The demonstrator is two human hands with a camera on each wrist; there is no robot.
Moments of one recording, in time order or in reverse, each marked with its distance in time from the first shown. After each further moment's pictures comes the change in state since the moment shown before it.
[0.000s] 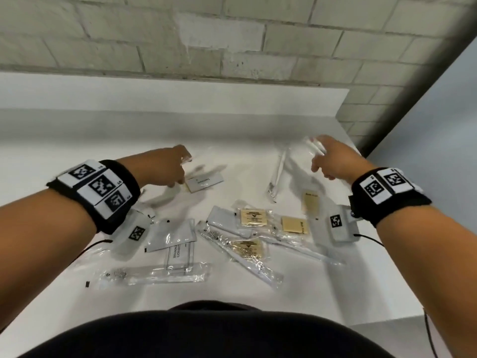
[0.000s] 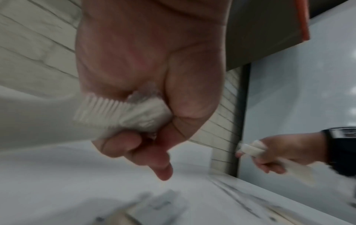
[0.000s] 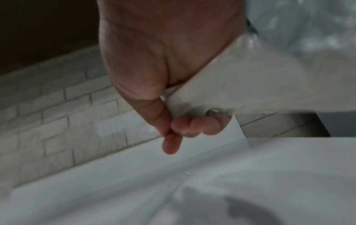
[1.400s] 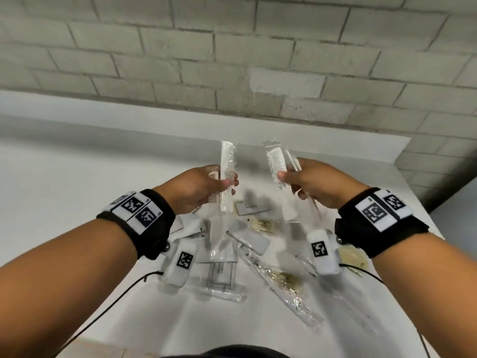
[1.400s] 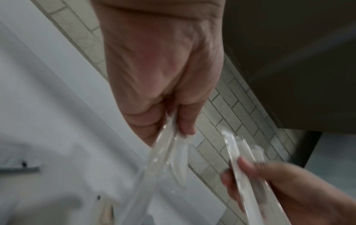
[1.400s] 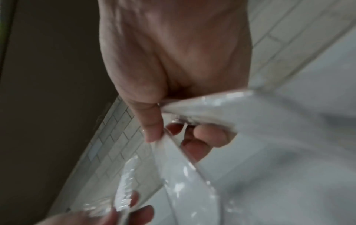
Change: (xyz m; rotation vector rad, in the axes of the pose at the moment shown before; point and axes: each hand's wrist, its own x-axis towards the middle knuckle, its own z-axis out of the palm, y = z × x) left_hand -0.054 -0.024 -0.004 -1.144 0.109 0.067; right_hand -0.026 -0.127 0.047 0.432 -0.414 -0.347
